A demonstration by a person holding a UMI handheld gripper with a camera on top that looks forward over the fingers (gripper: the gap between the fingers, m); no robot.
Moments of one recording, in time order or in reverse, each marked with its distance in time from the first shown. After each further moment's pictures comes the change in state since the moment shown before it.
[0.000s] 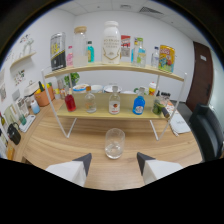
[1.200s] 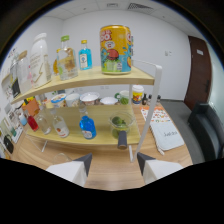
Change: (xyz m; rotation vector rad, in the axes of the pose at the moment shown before) arm 0.162 -0.064 0.076 0.012 -0.001 0.054
